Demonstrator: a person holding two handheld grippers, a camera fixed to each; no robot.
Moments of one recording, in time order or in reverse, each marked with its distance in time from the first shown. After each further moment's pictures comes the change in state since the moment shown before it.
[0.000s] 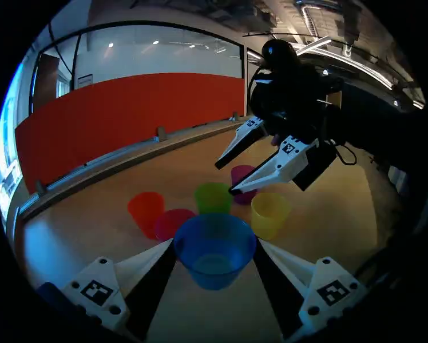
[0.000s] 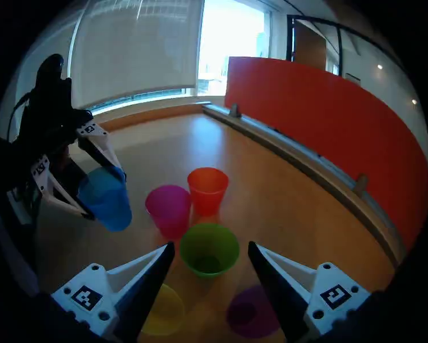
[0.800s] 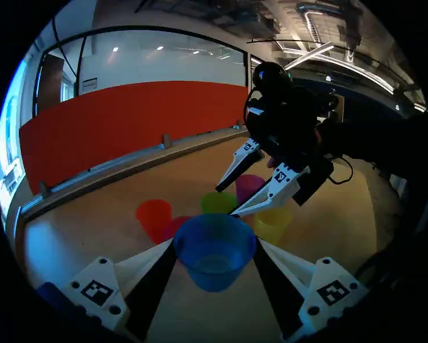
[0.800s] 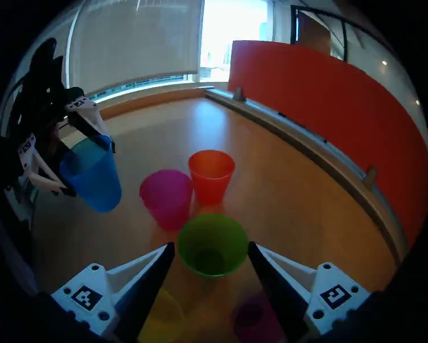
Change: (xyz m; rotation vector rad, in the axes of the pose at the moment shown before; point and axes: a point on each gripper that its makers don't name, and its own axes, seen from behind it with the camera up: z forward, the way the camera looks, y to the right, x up) left arm 0.013 -0.010 -0.011 0.016 0.039 -0.016; right arm -0.018 -0.005 0.026 0.015 -0.079 0.000
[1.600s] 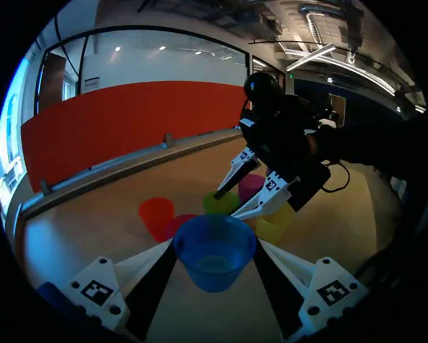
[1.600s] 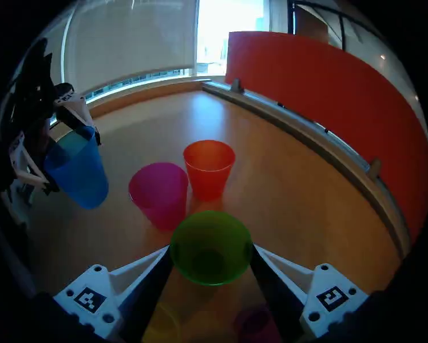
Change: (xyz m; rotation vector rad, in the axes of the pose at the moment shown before) left arm -0.003 -0.003 -0.004 0.006 0.003 -0.009; right arm -0.007 -0.002 0.020 -0.001 -0.024 0.029
